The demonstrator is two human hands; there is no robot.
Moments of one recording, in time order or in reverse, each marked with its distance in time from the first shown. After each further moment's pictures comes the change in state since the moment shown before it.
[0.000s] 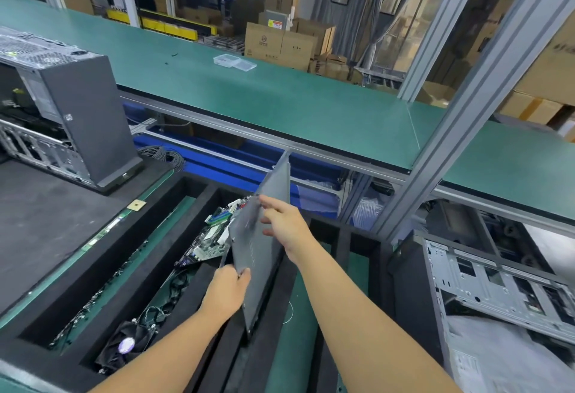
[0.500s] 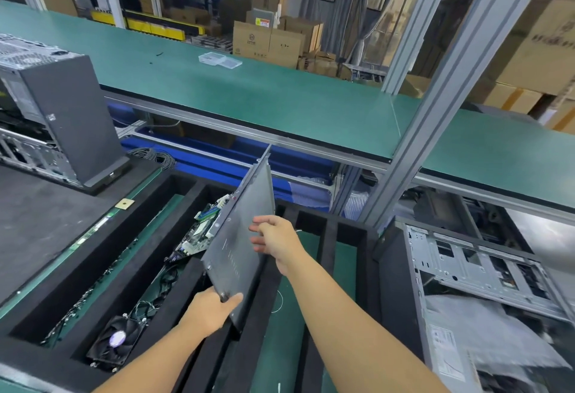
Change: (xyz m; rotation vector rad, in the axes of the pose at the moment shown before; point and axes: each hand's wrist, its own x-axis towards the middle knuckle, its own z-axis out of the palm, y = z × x) left_hand -0.025 -0.041 0.021 0.076 -0.236 -0.135; right_hand -0.025 0.040 -0.008 0.139 0.066 0.153
